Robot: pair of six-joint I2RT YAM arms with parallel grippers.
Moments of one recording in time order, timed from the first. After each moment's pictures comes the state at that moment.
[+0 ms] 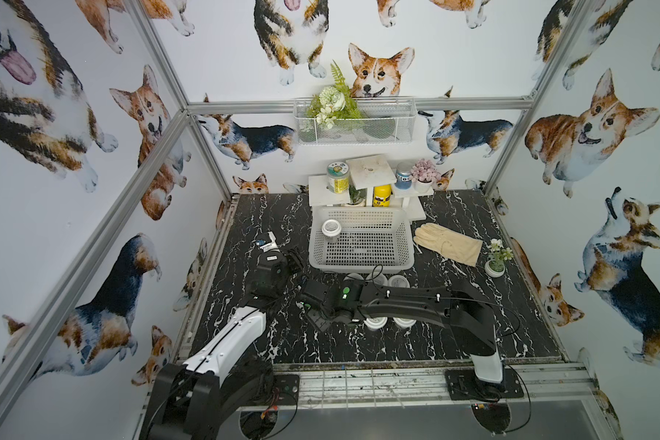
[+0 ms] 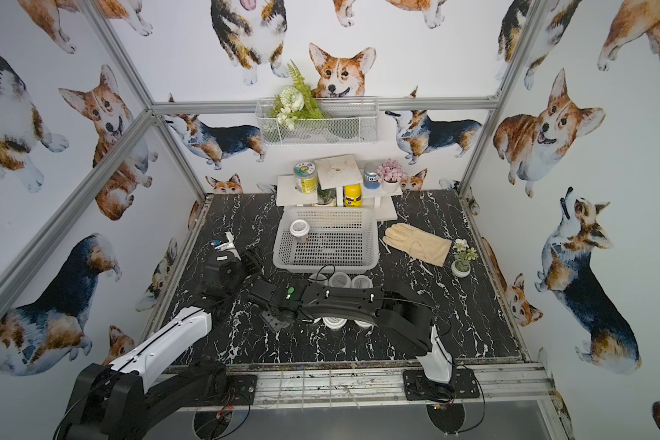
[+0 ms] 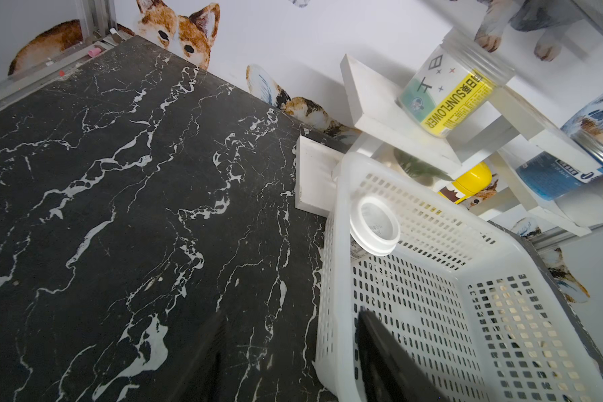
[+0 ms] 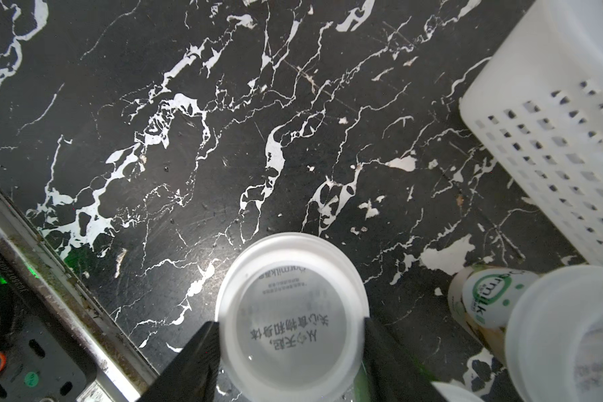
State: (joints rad) left arm -0.21 1.08 0.49 0.21 -0.15 -0.54; right arm 1.22 2.00 1.61 -0.70 0.21 0.41
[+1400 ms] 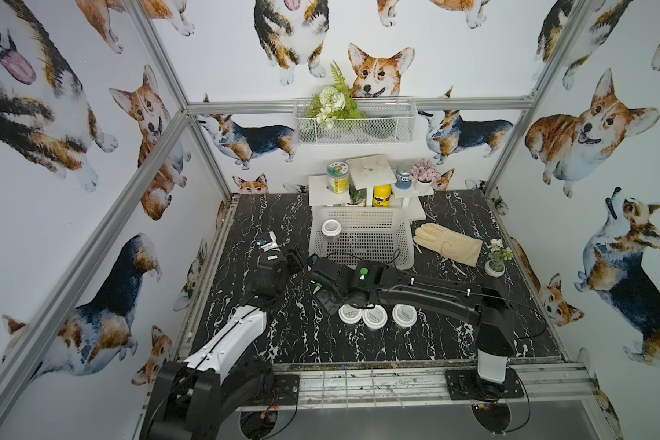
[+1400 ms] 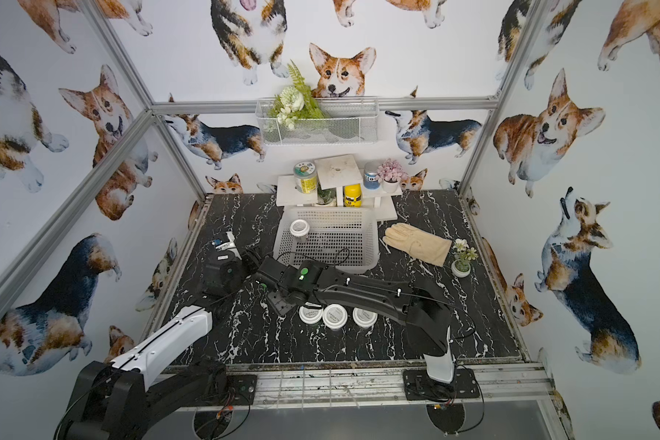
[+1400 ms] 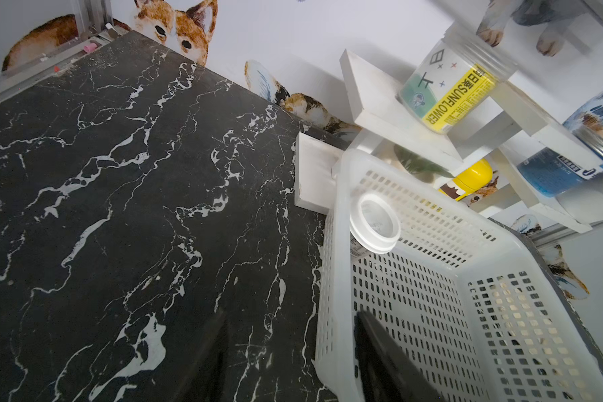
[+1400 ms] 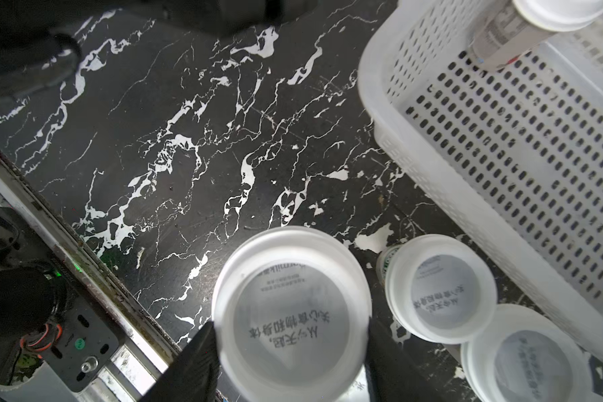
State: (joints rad) left arm -0.21 1.09 0.49 0.21 -0.14 -0.54; right arm 1.15 1.87 1.71 -0.88 0.20 0.40
